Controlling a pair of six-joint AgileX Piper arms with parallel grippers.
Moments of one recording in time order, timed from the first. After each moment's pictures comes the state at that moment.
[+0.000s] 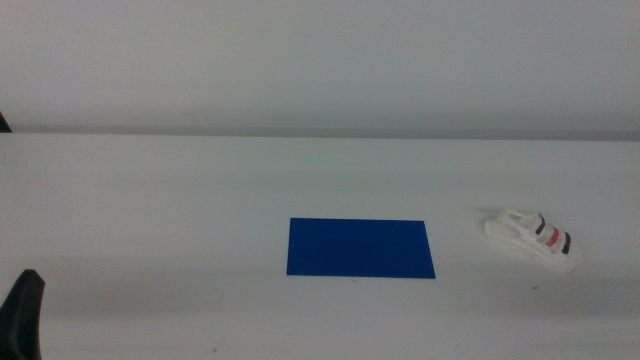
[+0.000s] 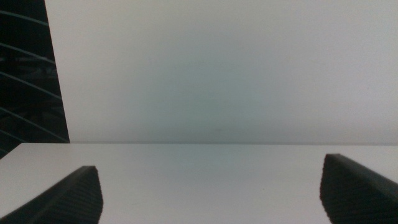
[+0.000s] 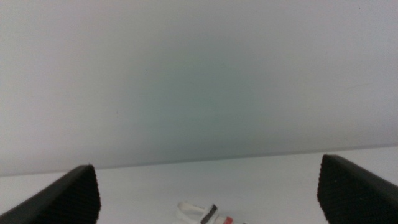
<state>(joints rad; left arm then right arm) 0.01 0.00 0.00 0.10 0.09 -0.17 0.03 0.00 -0.01 -0.04 0.05 0.11</state>
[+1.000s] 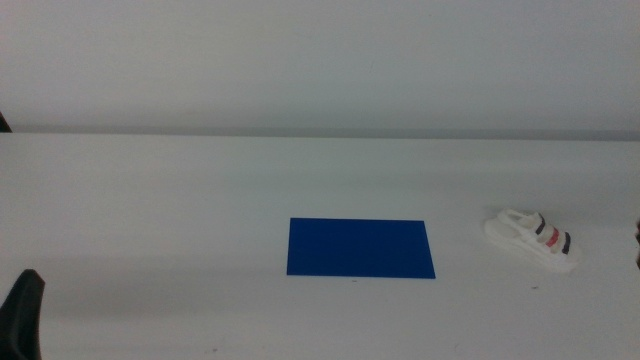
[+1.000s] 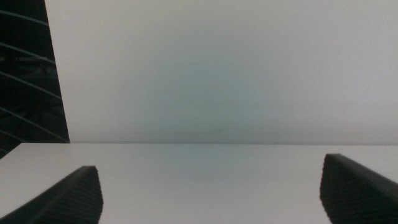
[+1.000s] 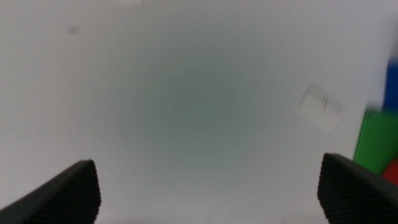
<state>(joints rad) 0.01 0.00 0.00 0.10 0.09 -0.17 0.02 1.30 -1.00 -0.24 1.17 0.03</state>
